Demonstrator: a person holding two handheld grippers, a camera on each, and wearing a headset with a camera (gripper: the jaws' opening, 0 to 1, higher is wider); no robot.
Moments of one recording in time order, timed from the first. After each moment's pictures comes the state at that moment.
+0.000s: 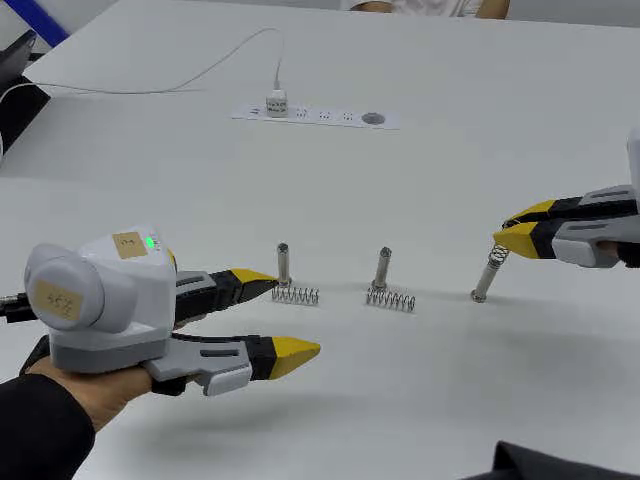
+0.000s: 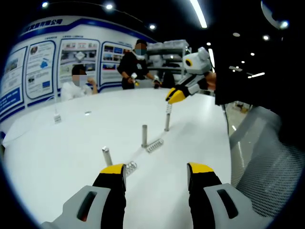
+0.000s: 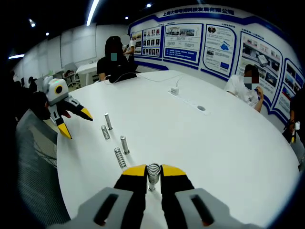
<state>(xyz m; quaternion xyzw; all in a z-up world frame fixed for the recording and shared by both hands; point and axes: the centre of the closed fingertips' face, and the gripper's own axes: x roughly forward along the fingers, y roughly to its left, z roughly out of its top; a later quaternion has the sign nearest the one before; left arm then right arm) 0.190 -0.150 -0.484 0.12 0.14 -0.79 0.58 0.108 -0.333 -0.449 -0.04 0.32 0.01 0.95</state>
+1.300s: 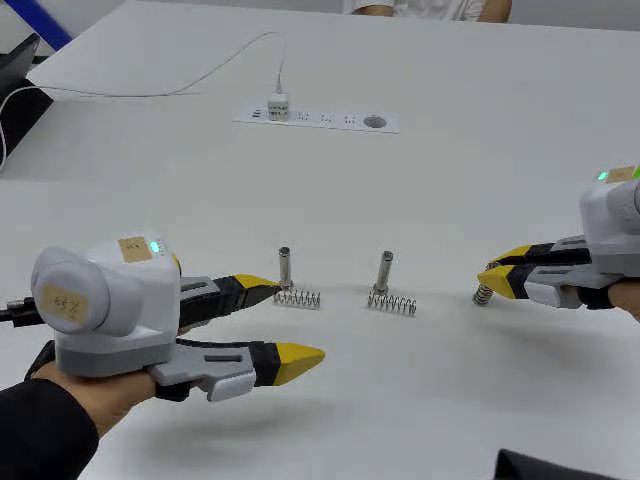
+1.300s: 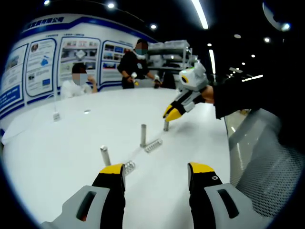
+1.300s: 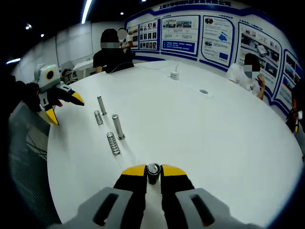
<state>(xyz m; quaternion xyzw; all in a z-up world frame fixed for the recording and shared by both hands) 0.187 -0.151 -0.484 0.12 0.15 -0.79 0.58 0.107 -0.329 -0.504 -0.02 0.35 0.00 0.94</state>
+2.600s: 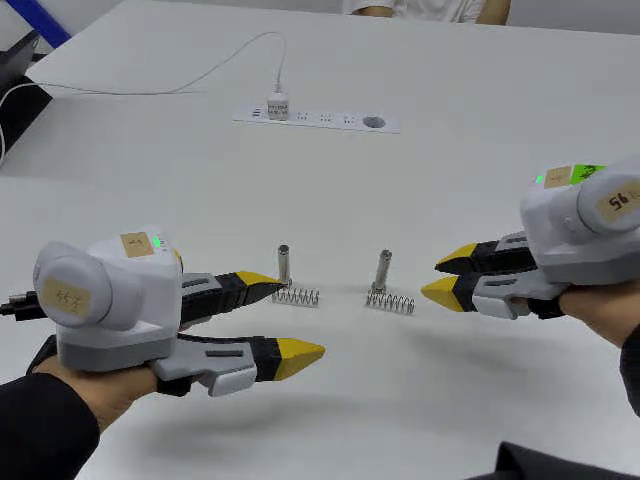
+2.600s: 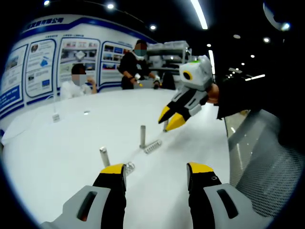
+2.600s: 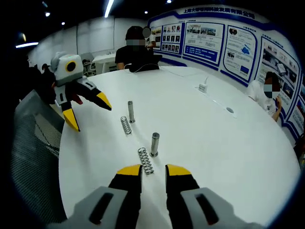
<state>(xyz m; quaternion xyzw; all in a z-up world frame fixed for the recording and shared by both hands) 0.186 -0.152 -0.482 0.11 0.15 -0.79 0.58 0.143 -0.266 -0.497 -0.07 0.34 0.09 0.93</state>
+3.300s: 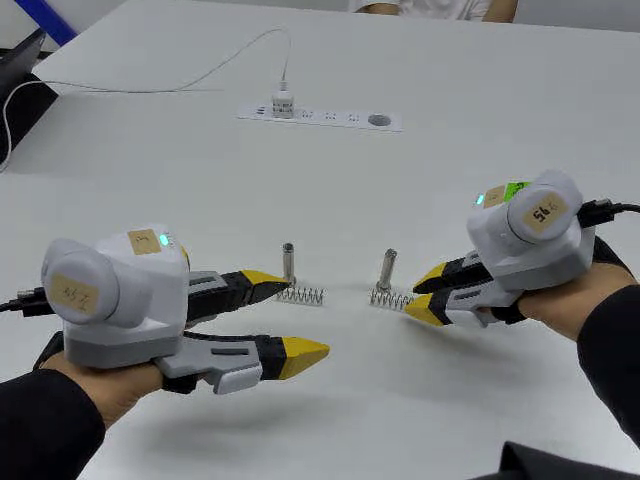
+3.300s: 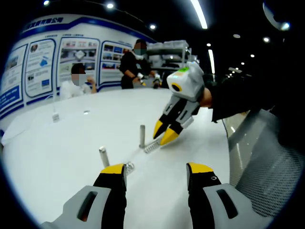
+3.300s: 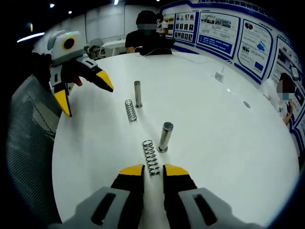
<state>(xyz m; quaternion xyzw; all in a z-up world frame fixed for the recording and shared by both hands) 0.185 -0.152 -0.483 0.12 0.15 -0.79 0.58 0.154 -0.258 -0.536 -0.09 0.40 0.14 0.90</state>
